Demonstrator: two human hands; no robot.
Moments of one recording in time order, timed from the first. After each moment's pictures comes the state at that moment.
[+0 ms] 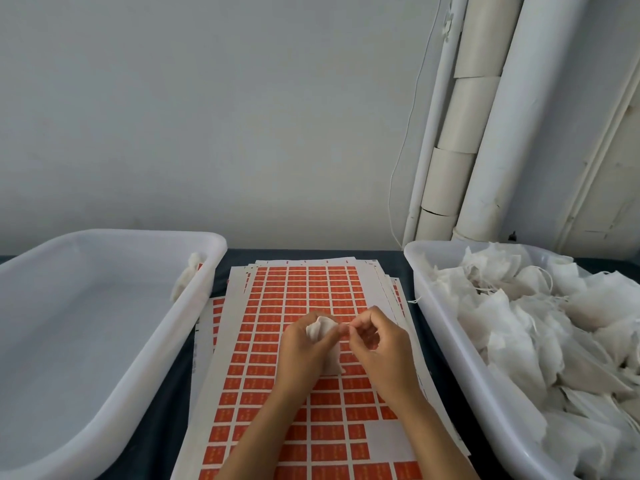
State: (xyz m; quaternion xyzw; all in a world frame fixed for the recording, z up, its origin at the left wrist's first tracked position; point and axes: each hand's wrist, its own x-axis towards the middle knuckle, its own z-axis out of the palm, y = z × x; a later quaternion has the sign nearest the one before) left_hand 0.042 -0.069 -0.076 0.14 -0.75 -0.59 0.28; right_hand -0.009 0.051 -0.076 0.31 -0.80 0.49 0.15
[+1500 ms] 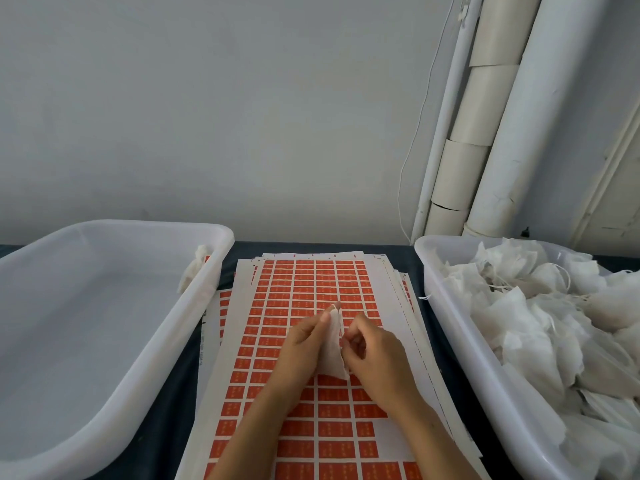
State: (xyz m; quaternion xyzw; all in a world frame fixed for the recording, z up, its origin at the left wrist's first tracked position) left_hand 0.061 -0.078 -0.068 0.09 -0.70 -0.69 0.16; right_hand -0.003 0.039 -0.088 0.34 -0.85 0.38 0.09
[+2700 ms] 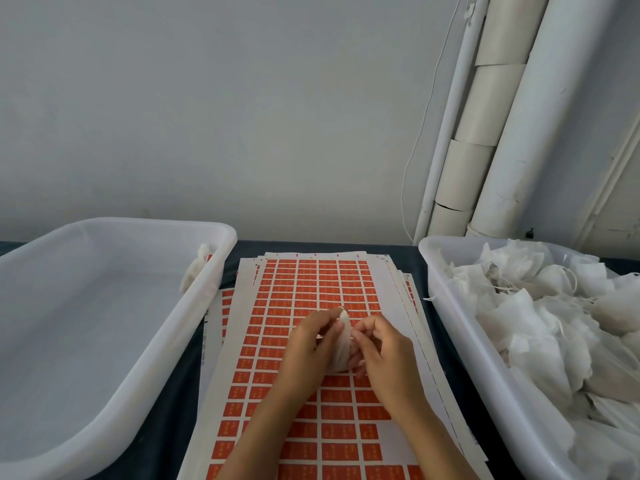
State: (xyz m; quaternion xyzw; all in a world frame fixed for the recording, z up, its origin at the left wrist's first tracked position) left_hand 0.052 -0.082 -0.079 0.07 -0.84 -0.47 0.25; right_hand 0.004 0.041 -0.081 0.28 -0.81 0.51 0.07
